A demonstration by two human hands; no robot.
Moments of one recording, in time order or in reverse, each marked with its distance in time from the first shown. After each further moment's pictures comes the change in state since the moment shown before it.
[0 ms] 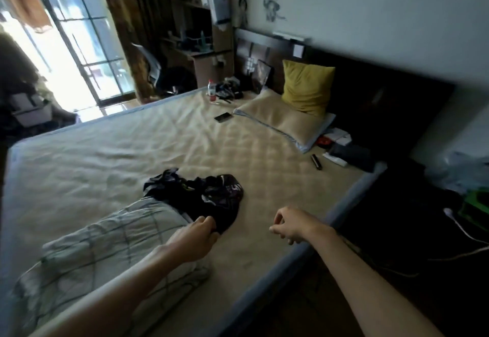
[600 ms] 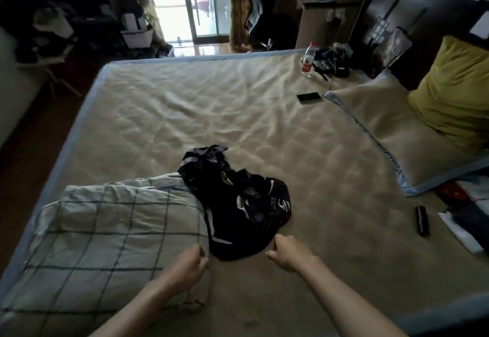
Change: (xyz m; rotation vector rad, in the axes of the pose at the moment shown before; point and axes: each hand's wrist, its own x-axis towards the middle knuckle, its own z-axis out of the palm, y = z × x) left_hand 0.181 -0.112 0.100 -0.436 -0.025 -0.617; right_hand 0.352 -0.036 0.046 -0.483 -0.293 -0.295
